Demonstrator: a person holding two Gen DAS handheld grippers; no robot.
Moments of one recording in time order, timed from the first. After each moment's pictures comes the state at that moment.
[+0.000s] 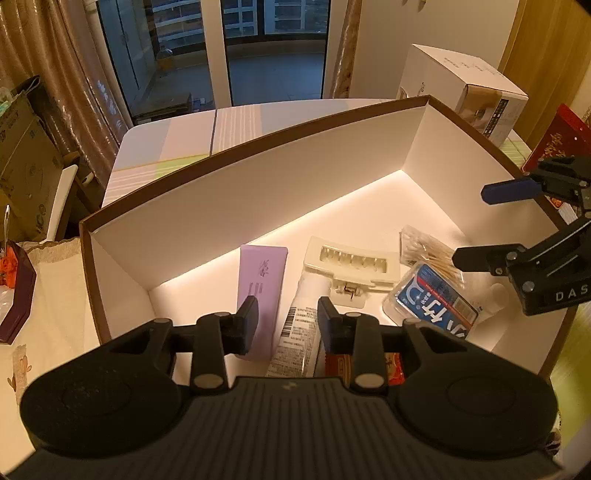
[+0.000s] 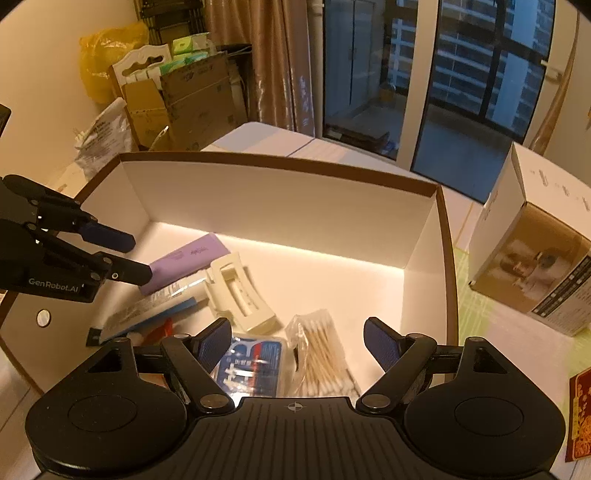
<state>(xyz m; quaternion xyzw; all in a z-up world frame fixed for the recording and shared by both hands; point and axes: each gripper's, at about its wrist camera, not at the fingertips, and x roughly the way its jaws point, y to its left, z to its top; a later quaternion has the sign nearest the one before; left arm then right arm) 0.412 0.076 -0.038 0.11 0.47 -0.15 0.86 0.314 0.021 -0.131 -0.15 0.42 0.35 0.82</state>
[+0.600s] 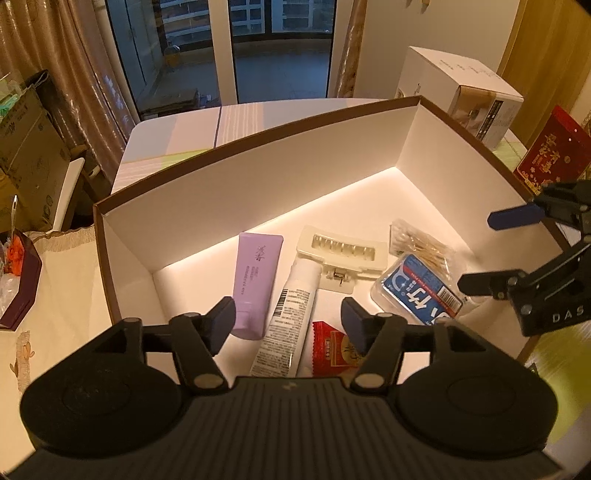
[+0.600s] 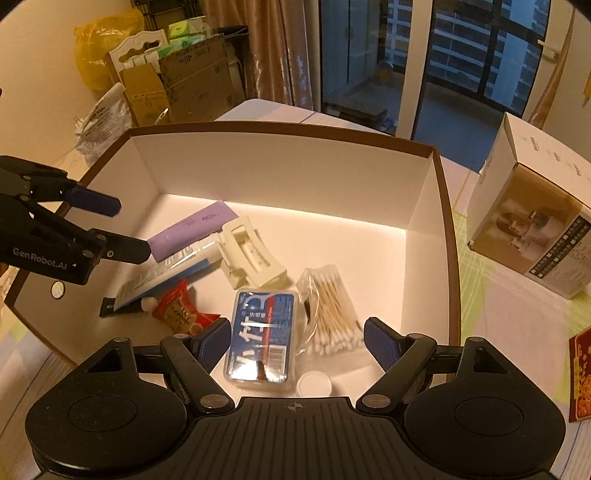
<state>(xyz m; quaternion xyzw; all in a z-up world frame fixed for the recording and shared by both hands) 0.390 0.074 -0.026 0.10 0.47 -0.14 0.87 0.287 0.008 -0.127 -0.15 0.45 0.34 0.81</state>
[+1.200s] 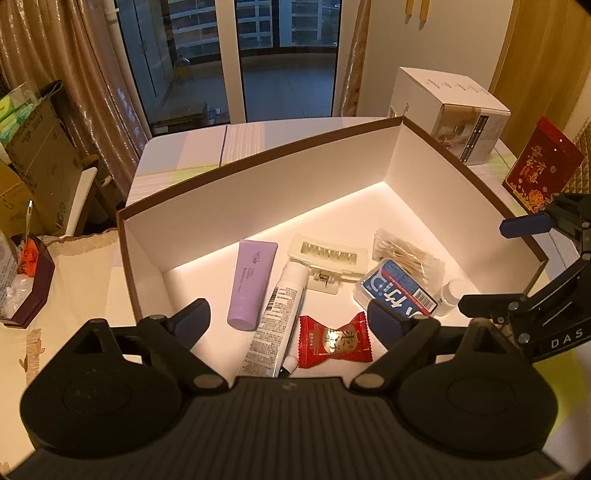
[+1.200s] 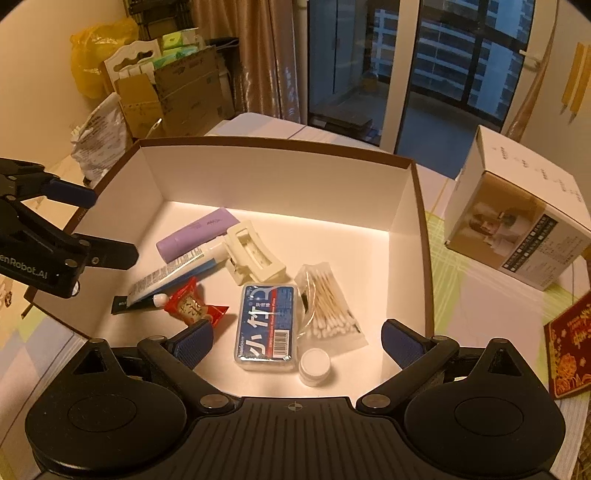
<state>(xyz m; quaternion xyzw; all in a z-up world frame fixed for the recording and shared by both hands) 0.358 0.065 0.005 0.10 0.45 -0.12 0.88 0.255 -0.002 -0.100 -0.15 0.43 0.32 0.83</state>
